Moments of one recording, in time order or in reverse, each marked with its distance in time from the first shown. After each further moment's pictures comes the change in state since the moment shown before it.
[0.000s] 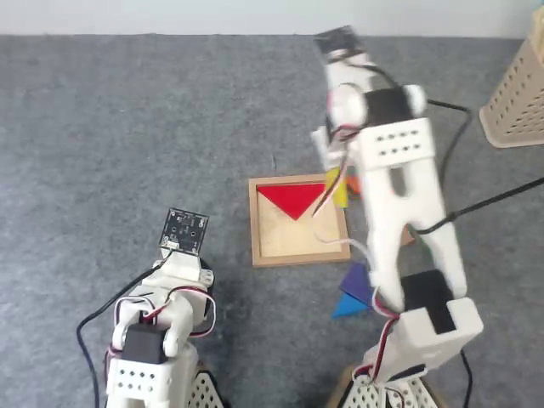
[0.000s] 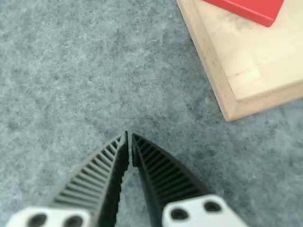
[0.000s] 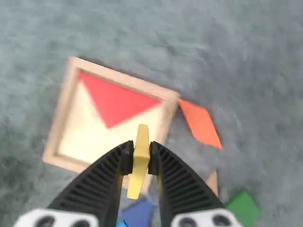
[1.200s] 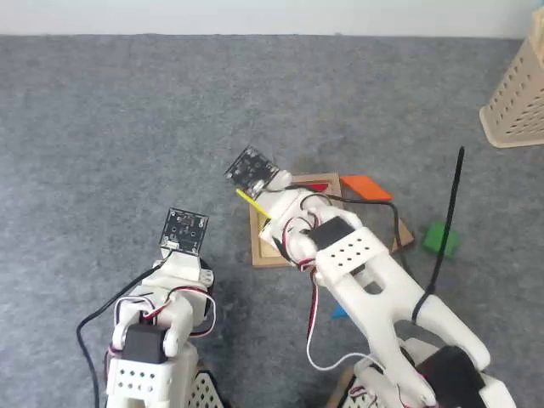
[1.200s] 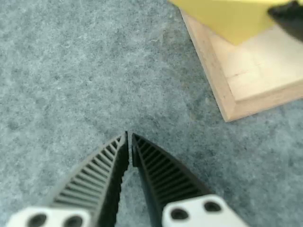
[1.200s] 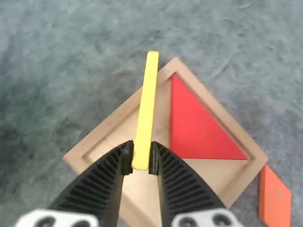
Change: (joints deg) left arm -0.1 0.0 0.0 0.0 0.0; right arm -16.7 -26.5 69.5 -54.4 12.8
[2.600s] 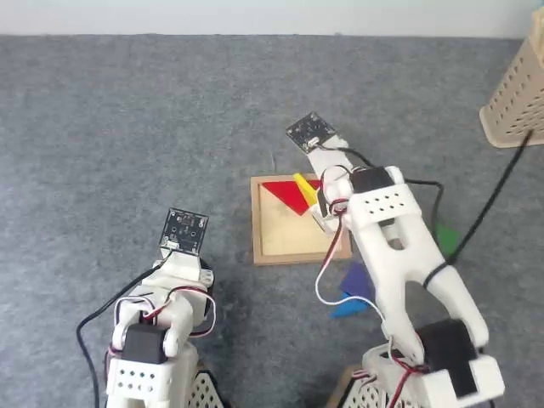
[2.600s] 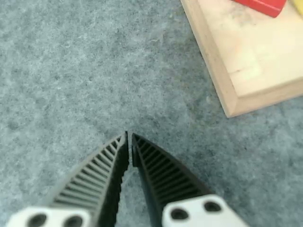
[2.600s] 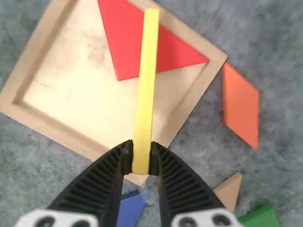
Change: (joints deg) left arm 0.0 0.0 0.0 0.0 0.0; right arm 16.2 9.6 -17.4 25.1 -0.2
